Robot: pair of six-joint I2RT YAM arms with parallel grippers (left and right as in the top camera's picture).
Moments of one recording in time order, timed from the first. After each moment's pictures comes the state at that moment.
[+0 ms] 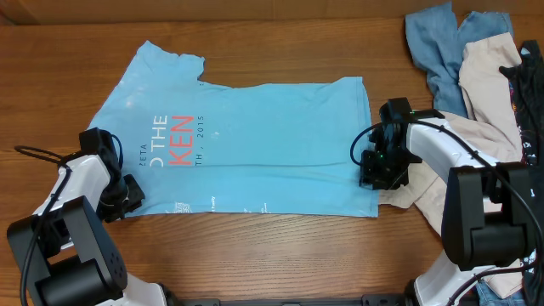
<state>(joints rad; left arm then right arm) 0.37 1.72 0.93 -0.83 -0.24 -0.27 0.09 1.87 1.12 -0.97 -0.20 0.21</state>
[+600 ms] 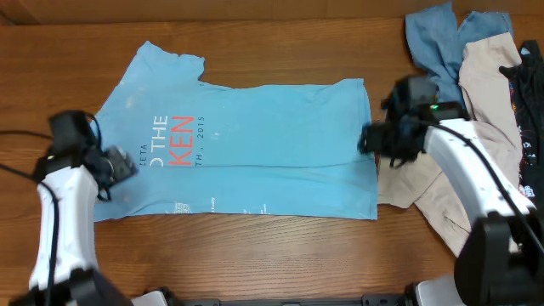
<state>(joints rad) 0.37 1.44 1.04 -0.81 -0.08 -0.20 0.09 1.65 1.24 -0.89 -0.19 0.23</state>
